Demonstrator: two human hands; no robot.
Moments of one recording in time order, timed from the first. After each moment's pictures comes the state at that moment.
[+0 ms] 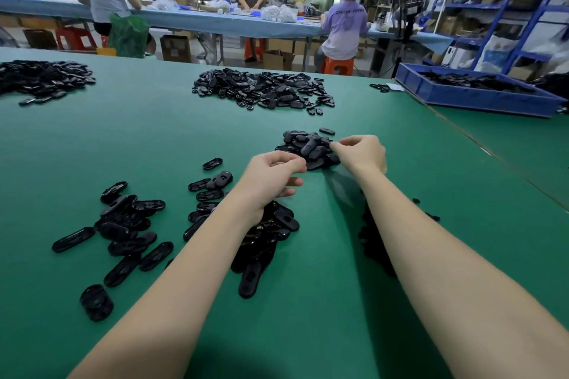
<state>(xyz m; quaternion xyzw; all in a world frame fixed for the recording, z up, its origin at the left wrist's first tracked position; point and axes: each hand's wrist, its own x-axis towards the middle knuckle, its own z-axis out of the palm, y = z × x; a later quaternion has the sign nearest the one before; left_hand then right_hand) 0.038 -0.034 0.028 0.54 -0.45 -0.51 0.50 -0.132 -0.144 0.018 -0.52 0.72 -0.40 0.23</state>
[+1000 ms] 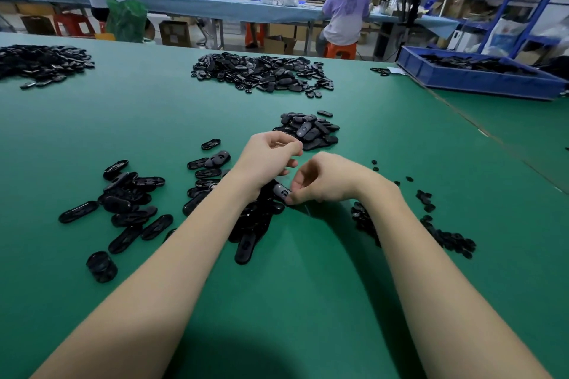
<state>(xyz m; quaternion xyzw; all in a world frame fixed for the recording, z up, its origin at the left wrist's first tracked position) 0.032 -0.030 0.026 0.56 -0.51 -0.44 0.48 -0.117 -0.054 0.029 -0.80 0.52 -0.04 0.28</state>
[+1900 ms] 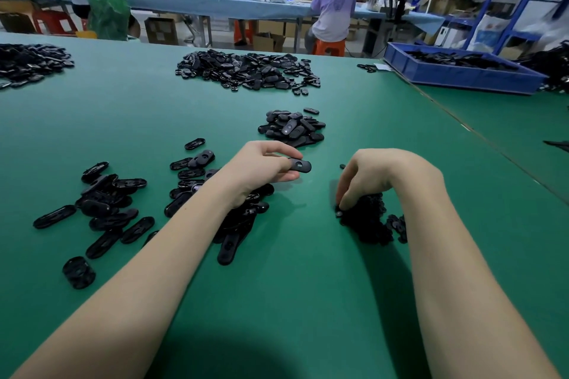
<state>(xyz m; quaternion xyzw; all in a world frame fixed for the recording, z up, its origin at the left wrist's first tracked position) 0.027 -0.029 0.017 0.53 -0.51 -0.53 0.43 -0.183 -0.047 0.062 -0.73 0.64 0.11 0.19</state>
